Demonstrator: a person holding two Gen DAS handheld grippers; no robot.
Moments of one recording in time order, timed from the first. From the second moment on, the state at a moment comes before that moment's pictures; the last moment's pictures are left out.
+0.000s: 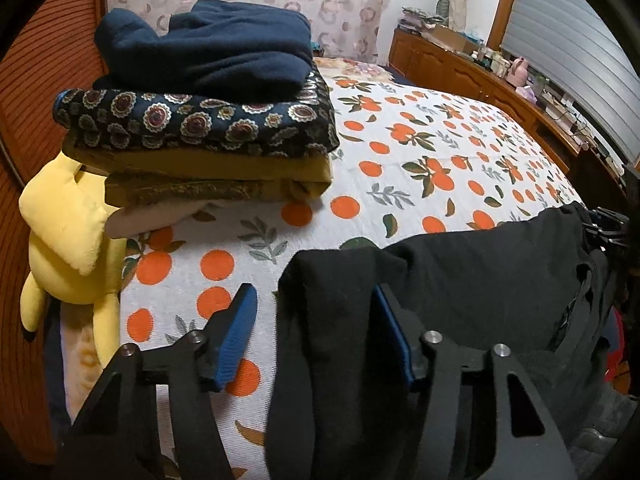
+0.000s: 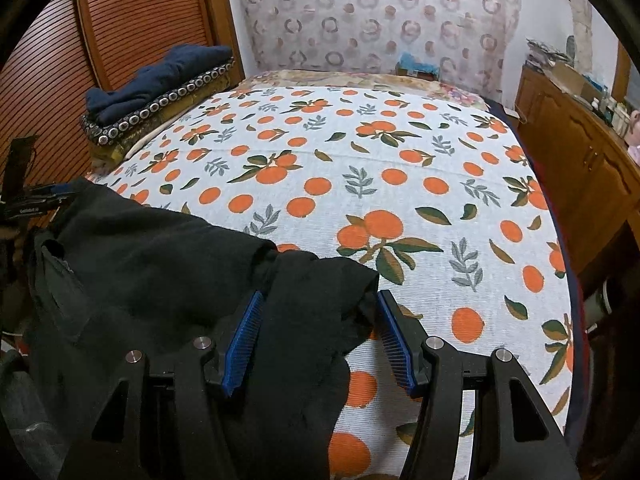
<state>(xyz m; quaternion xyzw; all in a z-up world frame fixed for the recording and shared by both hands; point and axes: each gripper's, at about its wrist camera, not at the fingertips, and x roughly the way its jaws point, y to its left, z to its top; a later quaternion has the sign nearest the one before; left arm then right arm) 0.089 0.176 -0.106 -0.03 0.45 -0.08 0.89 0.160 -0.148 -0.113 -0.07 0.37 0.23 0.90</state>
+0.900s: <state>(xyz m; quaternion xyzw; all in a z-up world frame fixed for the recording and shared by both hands) 0.062 0.162 -0.074 -0.03 0.40 -0.13 0.91 0.141 -0.139 -0.115 -0.07 0.36 0.28 0.89</state>
